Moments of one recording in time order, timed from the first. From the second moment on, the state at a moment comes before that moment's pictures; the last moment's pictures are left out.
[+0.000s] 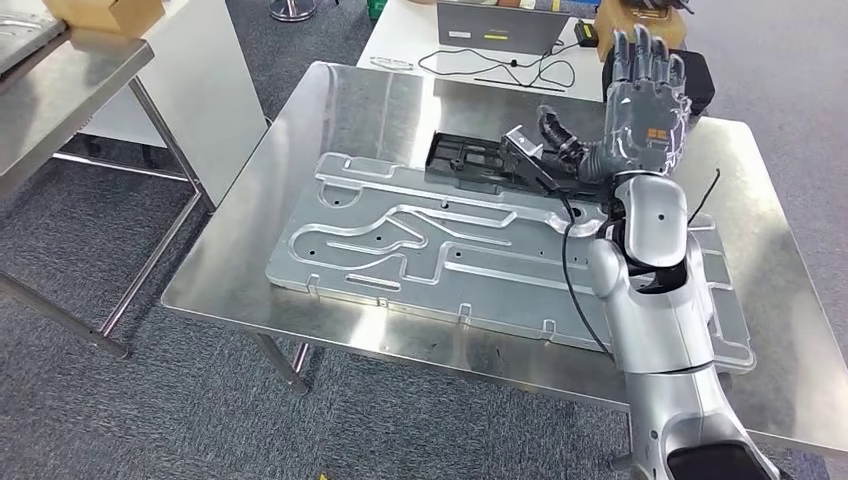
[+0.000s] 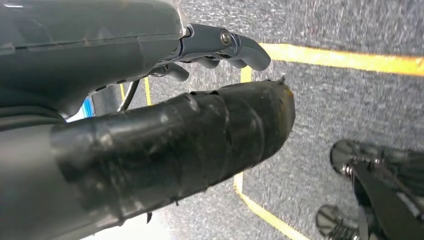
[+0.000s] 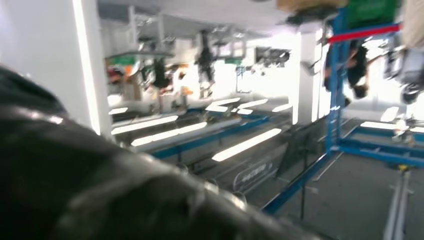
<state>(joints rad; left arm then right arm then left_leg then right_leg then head) -0.09 0.08 -1.55 -0.01 1.41 -0.02 0.04 -0.68 -0.07 0.36 -1.49 1.55 -0.05 0.17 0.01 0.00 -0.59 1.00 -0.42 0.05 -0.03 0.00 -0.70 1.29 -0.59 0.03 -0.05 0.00</state>
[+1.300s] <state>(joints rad) -0.11 0.03 -1.56 -0.01 1.41 0.12 0.07 -0.51 -0.20 0.33 -1.82 1.26 0.07 0.09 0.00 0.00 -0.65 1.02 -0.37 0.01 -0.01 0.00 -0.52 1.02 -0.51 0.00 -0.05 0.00</state>
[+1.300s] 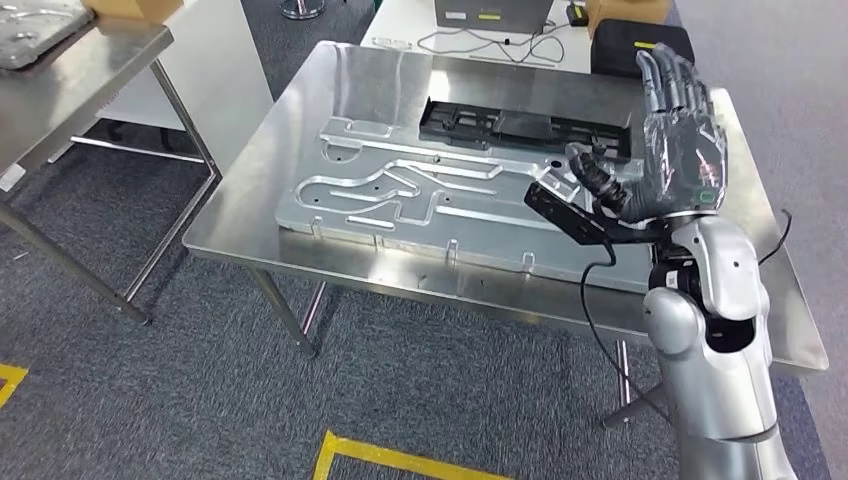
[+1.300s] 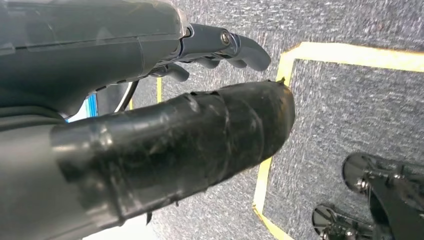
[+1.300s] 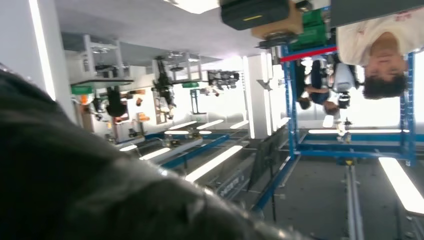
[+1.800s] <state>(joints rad) -0.11 0.03 -1.56 -0.01 1.41 0.12 0.07 -0.49 -0.20 0.33 -1.82 1.27 0.08 0.09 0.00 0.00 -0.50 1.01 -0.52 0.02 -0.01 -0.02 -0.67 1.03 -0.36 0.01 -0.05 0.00</state>
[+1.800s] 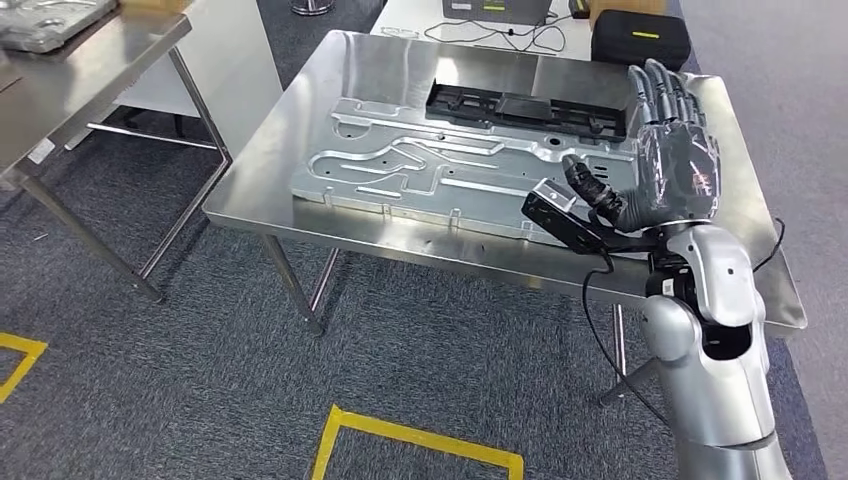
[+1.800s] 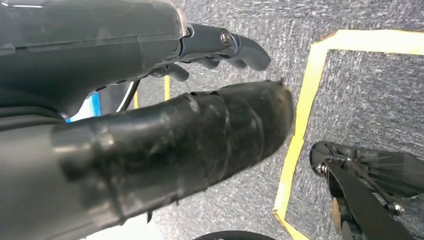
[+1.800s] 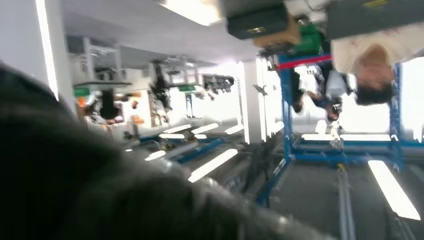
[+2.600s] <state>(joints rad) -0.10 0.04 -1.56 -0.01 1.39 0.14 0.09 0.03 -0.11 0.20 -1.56 1.16 0.08 0.12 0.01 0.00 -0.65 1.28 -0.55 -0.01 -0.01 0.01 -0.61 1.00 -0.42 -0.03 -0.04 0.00</state>
